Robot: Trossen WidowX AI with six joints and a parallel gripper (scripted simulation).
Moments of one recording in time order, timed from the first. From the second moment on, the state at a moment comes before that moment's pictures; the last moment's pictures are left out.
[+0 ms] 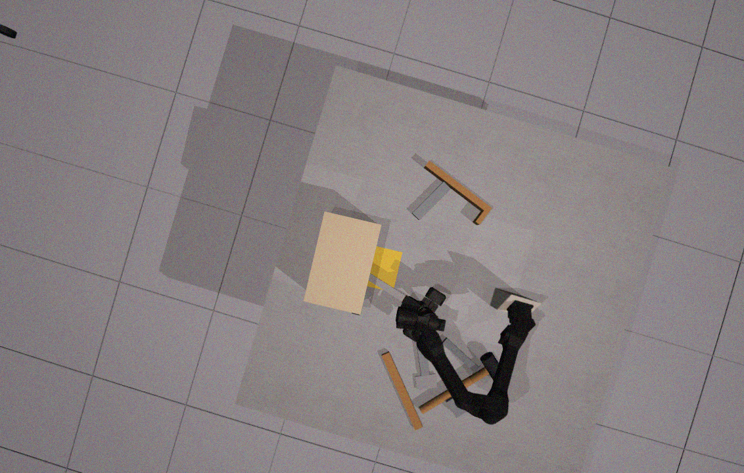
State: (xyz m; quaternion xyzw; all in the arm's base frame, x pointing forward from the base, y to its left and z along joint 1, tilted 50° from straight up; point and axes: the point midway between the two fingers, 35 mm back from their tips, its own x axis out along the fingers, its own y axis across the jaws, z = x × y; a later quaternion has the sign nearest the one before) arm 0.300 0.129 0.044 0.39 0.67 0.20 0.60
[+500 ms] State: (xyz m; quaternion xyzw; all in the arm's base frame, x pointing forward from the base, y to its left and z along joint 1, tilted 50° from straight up) arm 0.283 0.133 0.049 0.39 0.67 0.20 0.60
